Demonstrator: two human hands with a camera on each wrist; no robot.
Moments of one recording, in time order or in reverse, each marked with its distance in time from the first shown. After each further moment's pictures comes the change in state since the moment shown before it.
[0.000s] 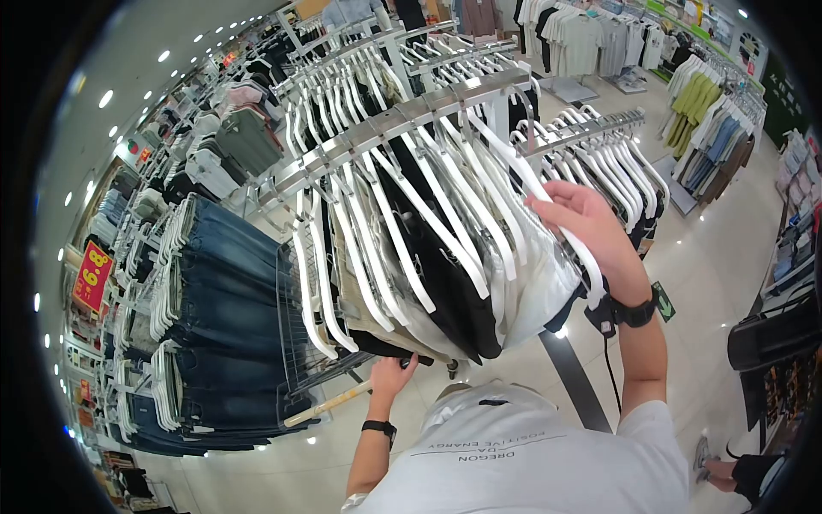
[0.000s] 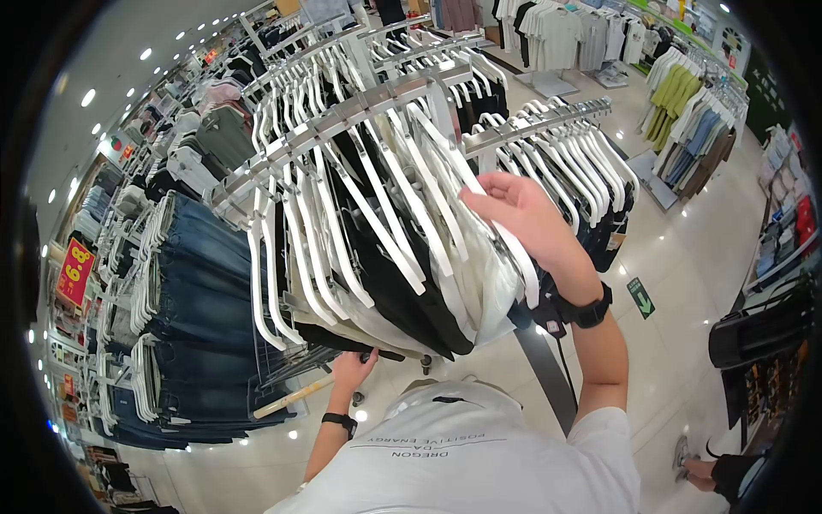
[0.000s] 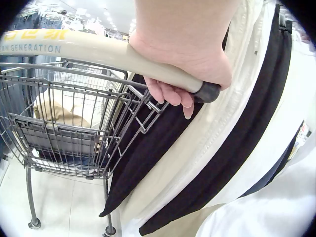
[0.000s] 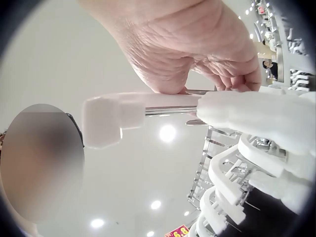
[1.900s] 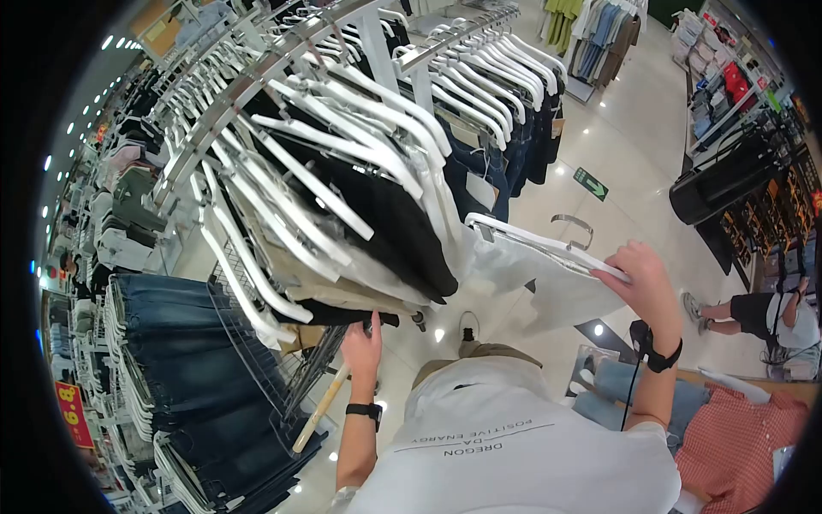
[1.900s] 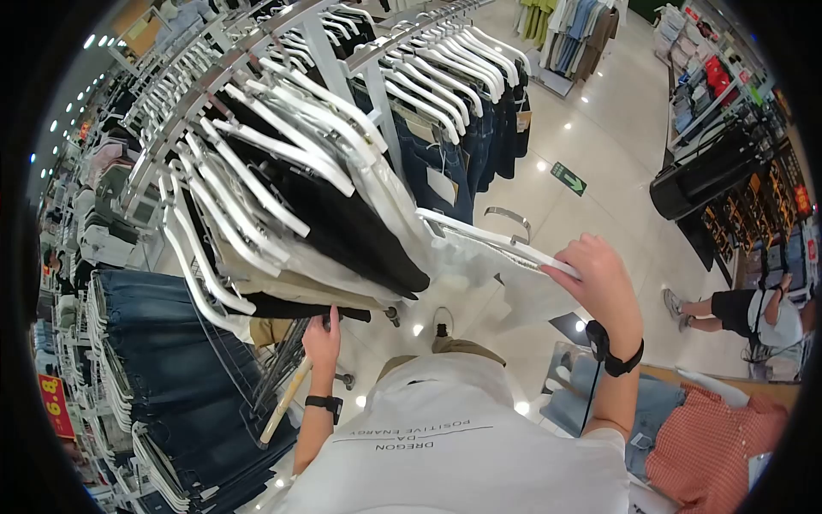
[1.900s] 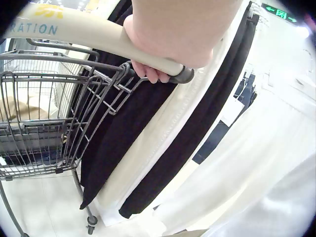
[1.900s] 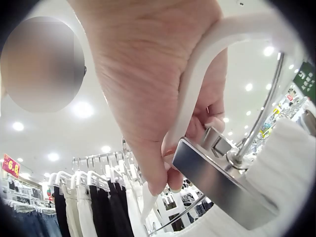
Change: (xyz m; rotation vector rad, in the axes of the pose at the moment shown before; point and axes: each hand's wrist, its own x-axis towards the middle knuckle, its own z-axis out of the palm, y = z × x) left_hand -0.001 -0.008 -0.003 -0.093 0.064 0.205; right_hand -0.288 0.052 0.021 -1.316 0.435 0.025
